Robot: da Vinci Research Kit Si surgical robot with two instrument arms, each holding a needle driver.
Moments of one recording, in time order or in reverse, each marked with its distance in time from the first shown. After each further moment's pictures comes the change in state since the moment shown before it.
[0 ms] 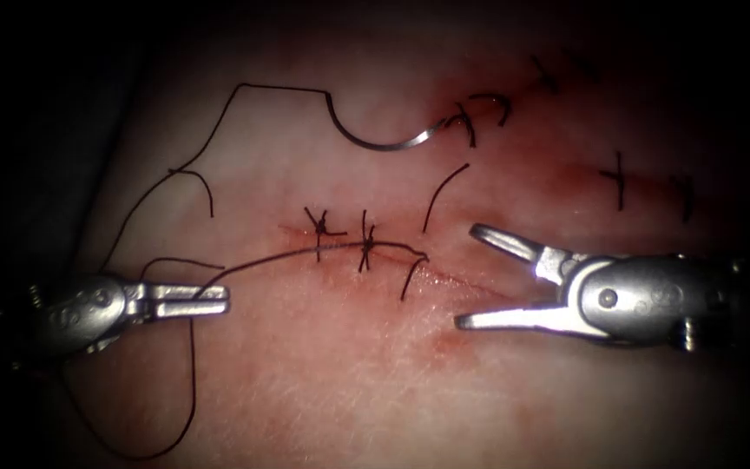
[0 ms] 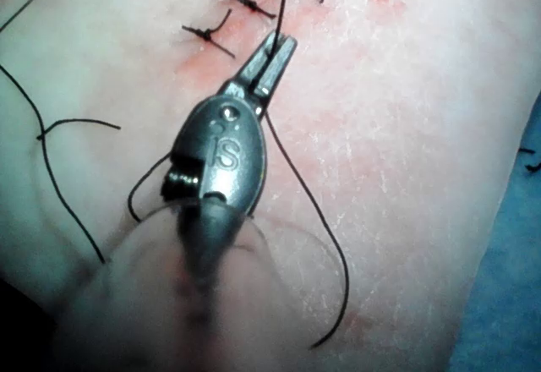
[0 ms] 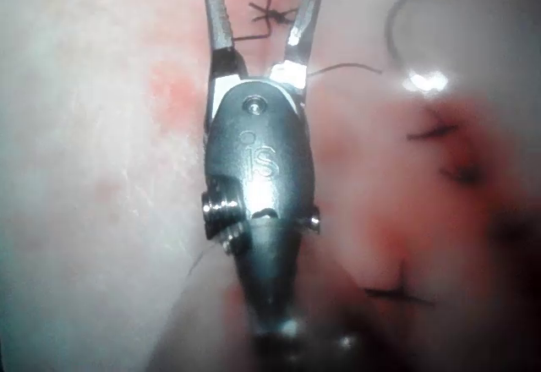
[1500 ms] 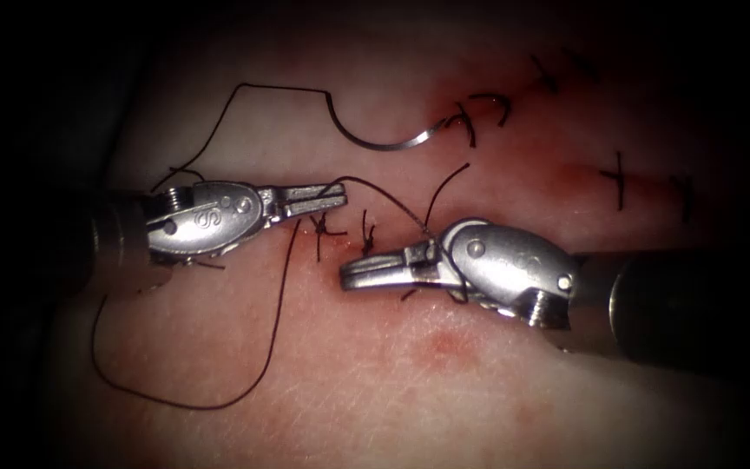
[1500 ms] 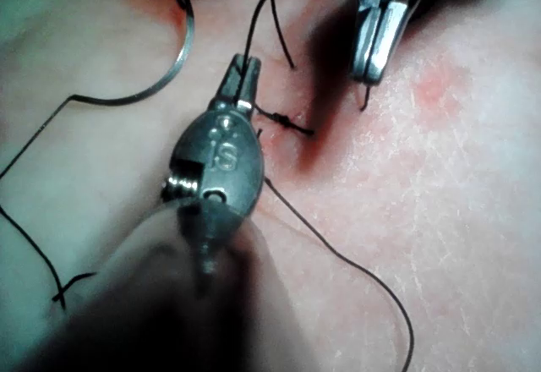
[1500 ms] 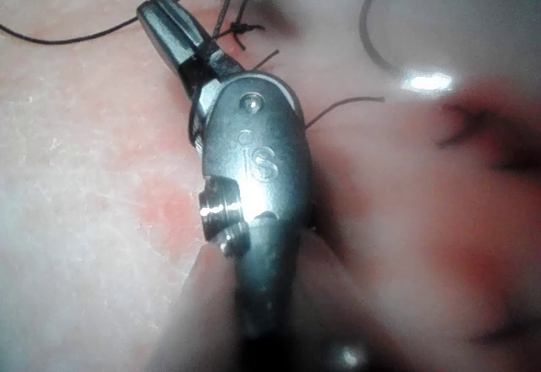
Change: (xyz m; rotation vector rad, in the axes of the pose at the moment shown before) right arm -0.007 -0.001 0.009 0.420 0.152 0.197; left arm -0.005 -0.008 0.011 0.230 -0.206 0.043
